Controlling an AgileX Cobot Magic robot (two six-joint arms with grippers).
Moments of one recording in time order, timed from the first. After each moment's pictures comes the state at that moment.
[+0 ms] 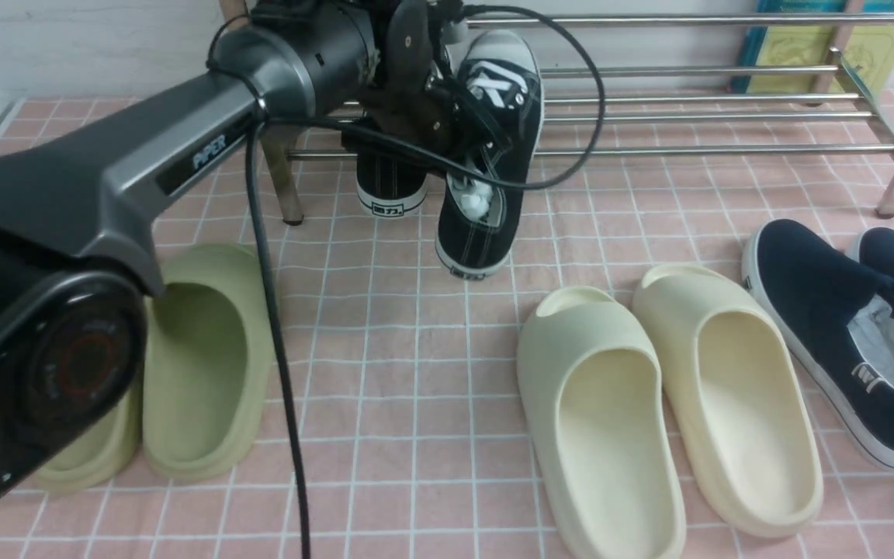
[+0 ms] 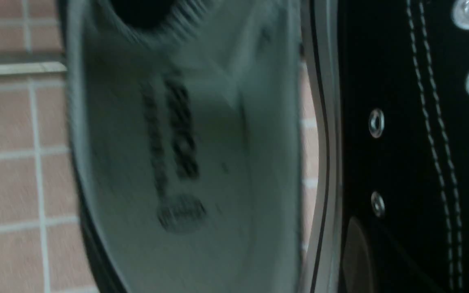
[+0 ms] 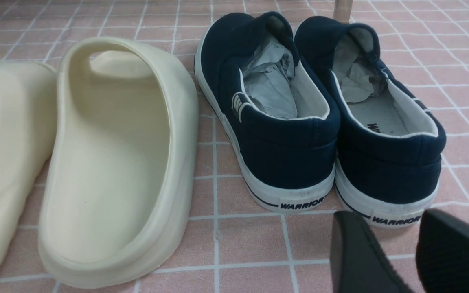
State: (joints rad) right arm -0.03 -0.01 0.02 -0.08 0.36 0.14; left arm -0.47 2.20 -2.06 0.03 0.76 -0.38
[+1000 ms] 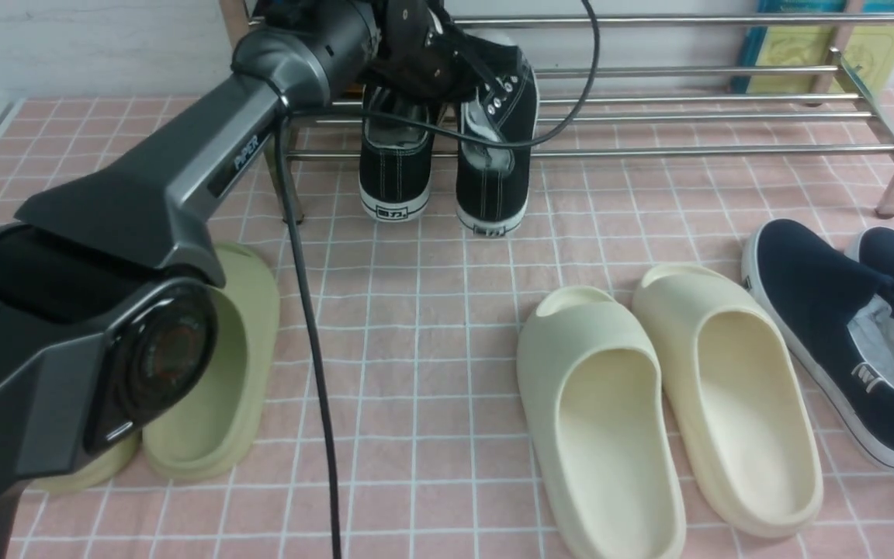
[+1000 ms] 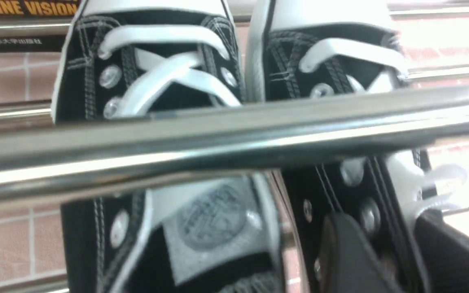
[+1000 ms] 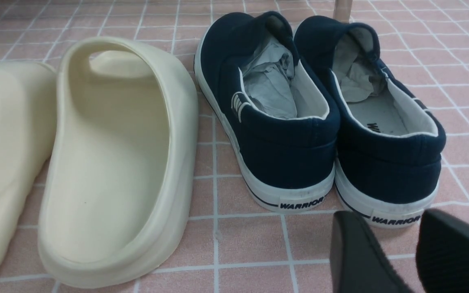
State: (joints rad) right arm -0.03 -0.01 0.02 -0.08 0.36 0.14; left arm -0.45 2.36 -2.36 0.04 0.69 -0.28
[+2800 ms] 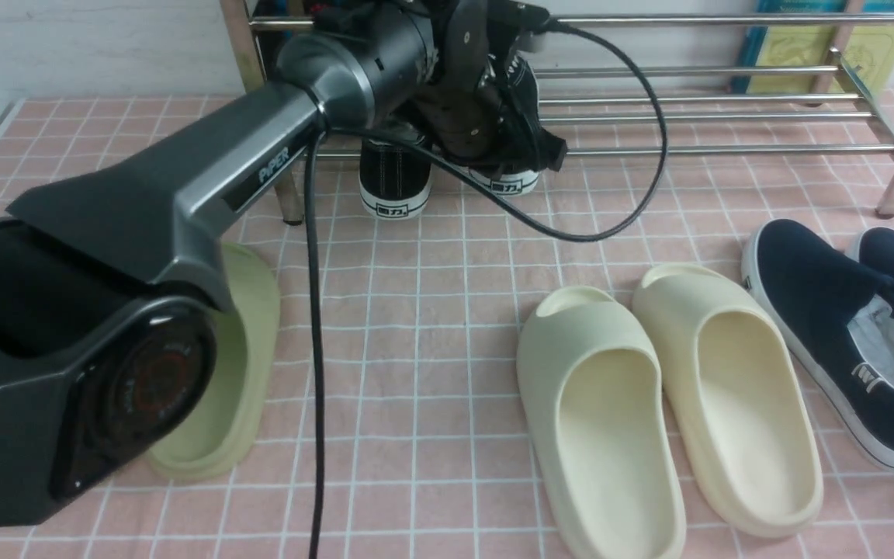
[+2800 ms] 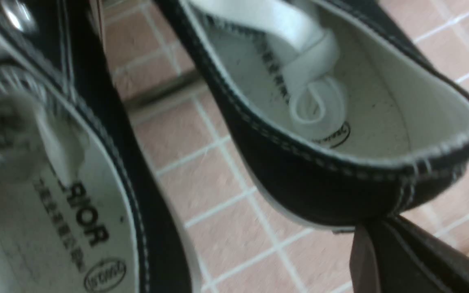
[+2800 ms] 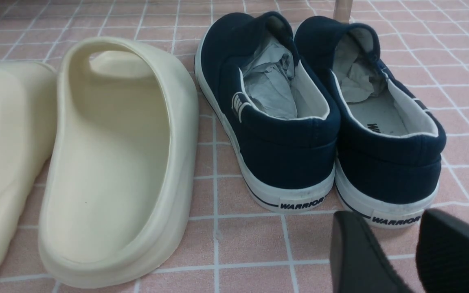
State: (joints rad) right arm -0.03 -0.01 0.02 -0.08 0.36 0.14; left arm -0.55 2.27 -2.18 0.08 0.87 -0.06
